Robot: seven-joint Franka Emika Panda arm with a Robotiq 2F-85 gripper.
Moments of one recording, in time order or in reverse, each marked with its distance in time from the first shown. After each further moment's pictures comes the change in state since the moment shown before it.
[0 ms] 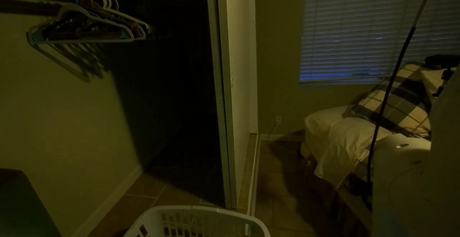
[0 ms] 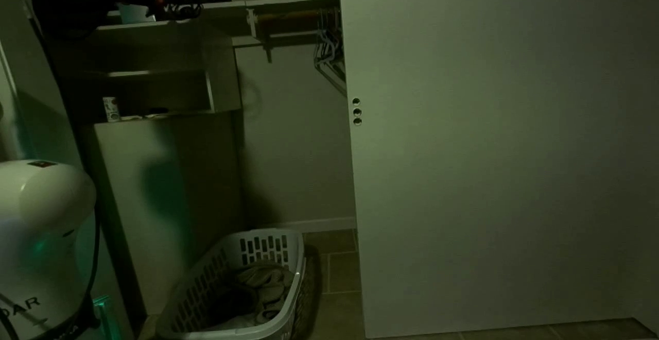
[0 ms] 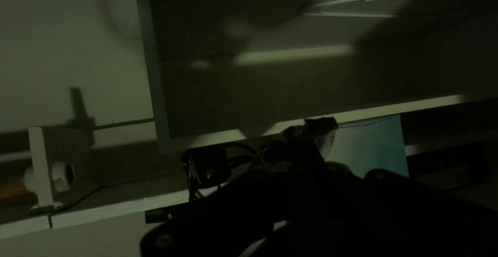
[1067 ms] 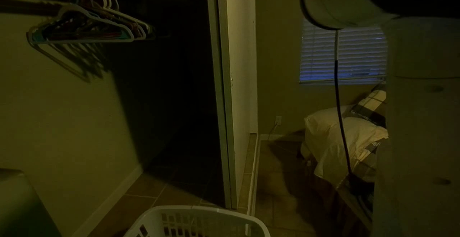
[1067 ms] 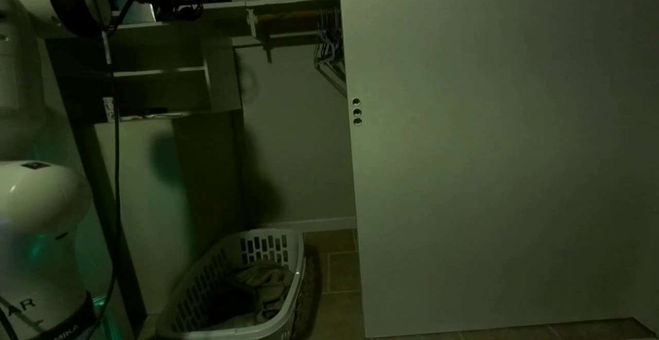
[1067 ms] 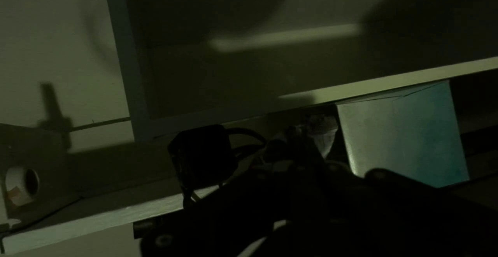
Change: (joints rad) arm -0.086 0.385 0.156 0.526 -0.235 -0.158 0.193
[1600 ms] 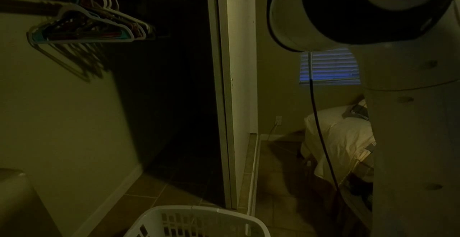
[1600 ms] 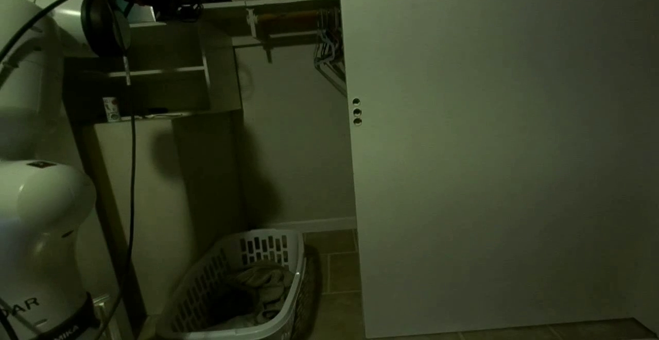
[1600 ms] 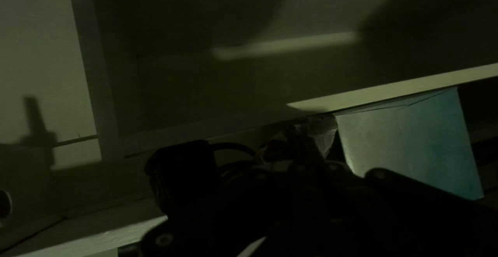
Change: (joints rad) arm 0.069 0.156 0.010 0.228 -0.139 -0.106 0.094
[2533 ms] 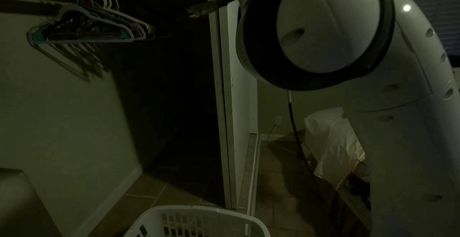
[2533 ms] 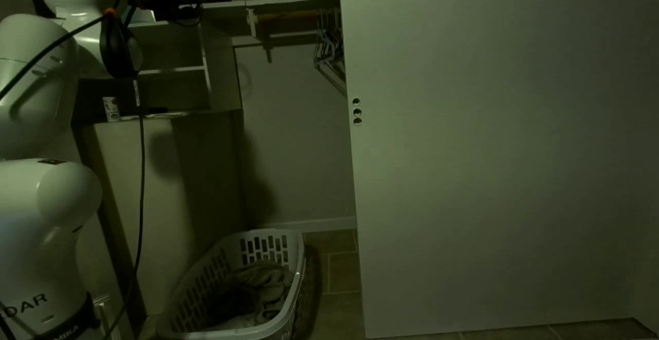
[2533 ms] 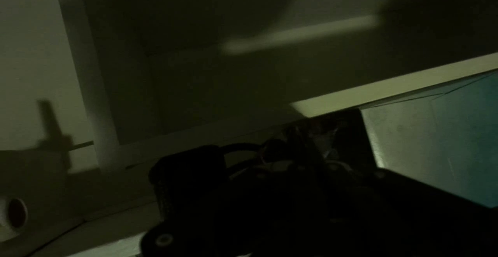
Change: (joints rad) arm 0.142 0.170 -0.133 0.269 -0.068 -0.061 0.115
